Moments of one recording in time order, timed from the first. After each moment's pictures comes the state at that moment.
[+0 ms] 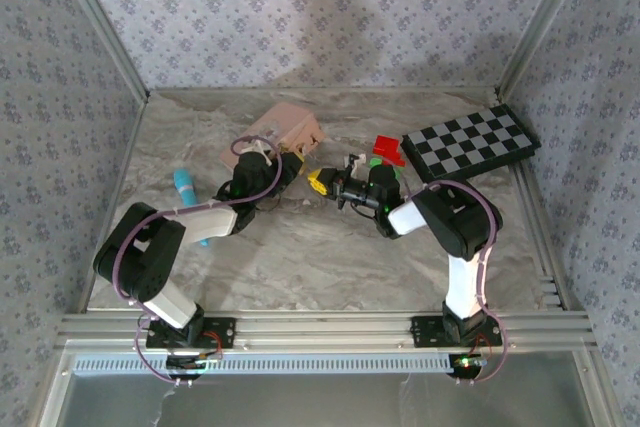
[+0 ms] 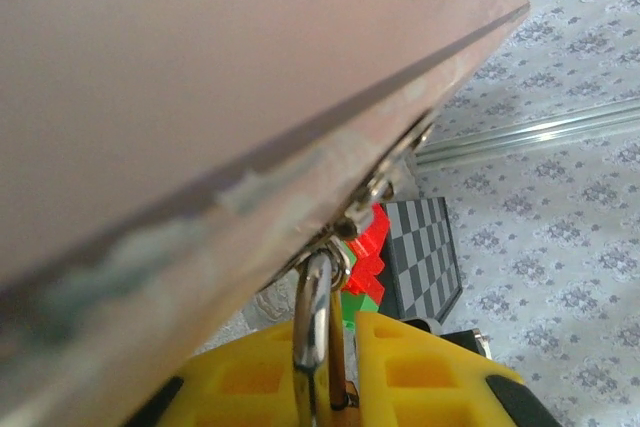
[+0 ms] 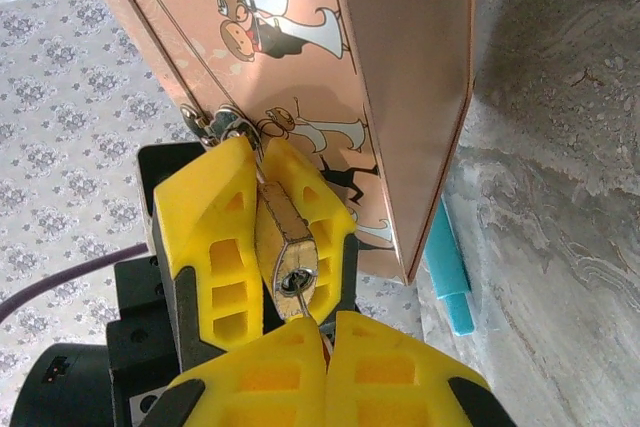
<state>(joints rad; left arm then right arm) -0.56 1.58 0.71 0.58 0.12 -1.19 0.57 1.93 0.71 1.22 -0.60 1.65</state>
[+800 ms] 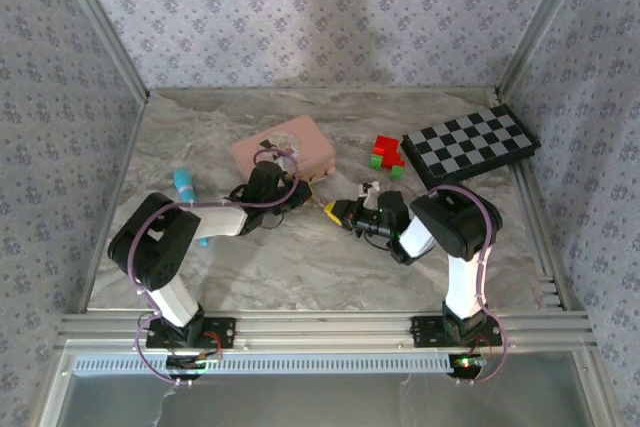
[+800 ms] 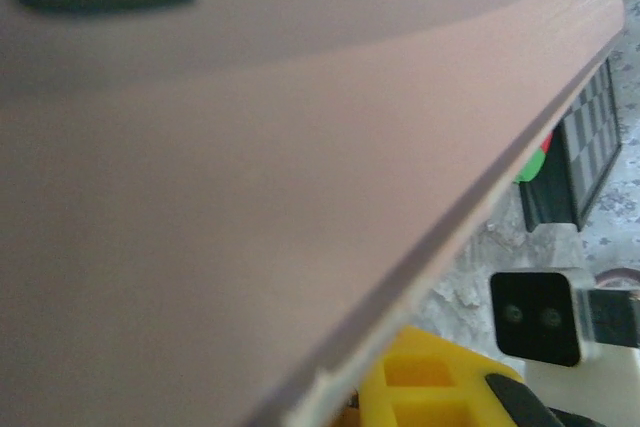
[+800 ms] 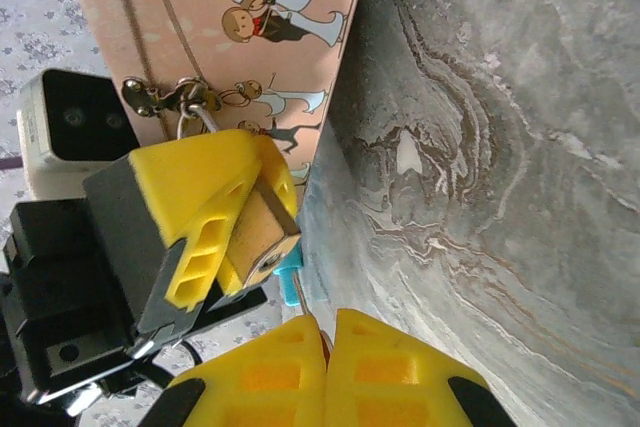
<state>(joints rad) -0.60 1.68 0.72 0.37 0.22 -0.96 0.57 1.93 0.44 1.24 -0.53 1.36</state>
